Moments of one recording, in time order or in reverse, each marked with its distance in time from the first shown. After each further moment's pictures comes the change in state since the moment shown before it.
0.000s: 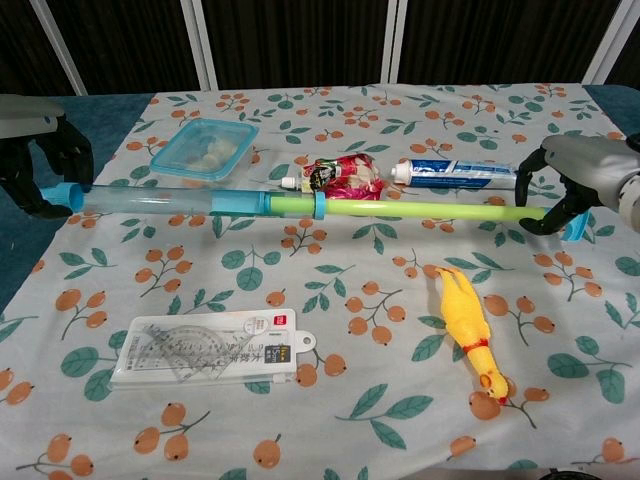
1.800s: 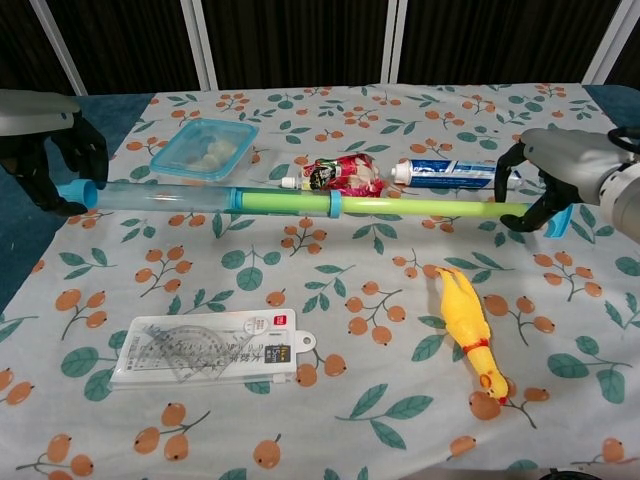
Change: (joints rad) left arm -0.020 -0.022 -0.014 -0.023 0.000 0.012 0.011; right arm 0.011 -0.014 -0.001 -0.070 -0.030 0.036 -0.031
